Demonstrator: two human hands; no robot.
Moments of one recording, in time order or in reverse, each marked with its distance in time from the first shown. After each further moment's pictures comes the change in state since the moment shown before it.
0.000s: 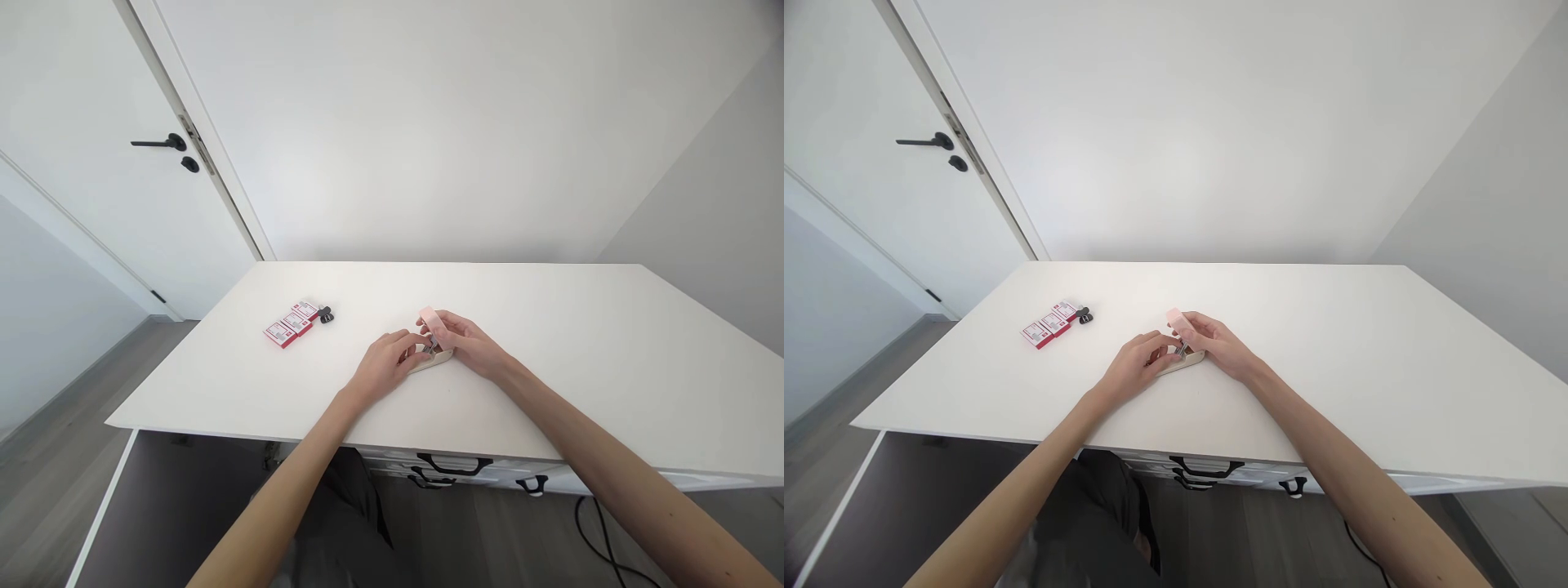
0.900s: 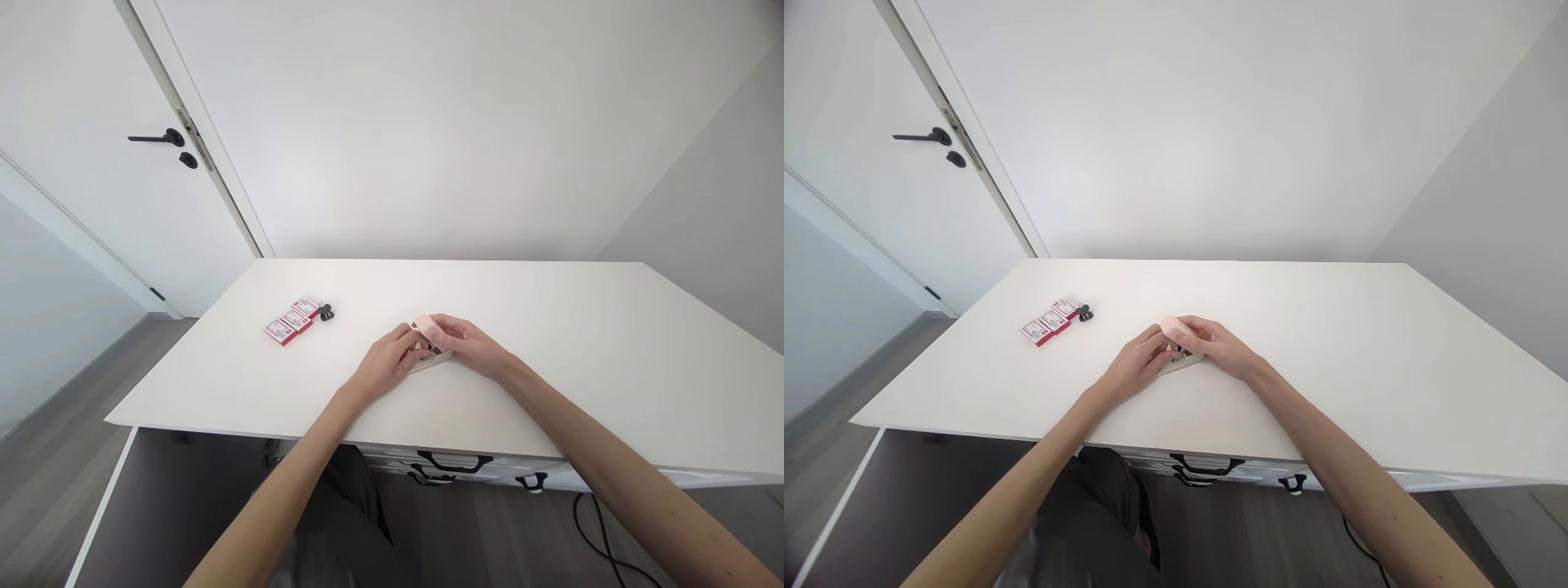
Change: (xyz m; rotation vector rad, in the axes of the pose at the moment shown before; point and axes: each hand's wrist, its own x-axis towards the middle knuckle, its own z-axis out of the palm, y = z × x) left_hand -0.001 0.003 -0.001 -0.088 -0.021 0.008; right_hand -0.004 -0.008 0.003 -0.013 -0.129 -0.018
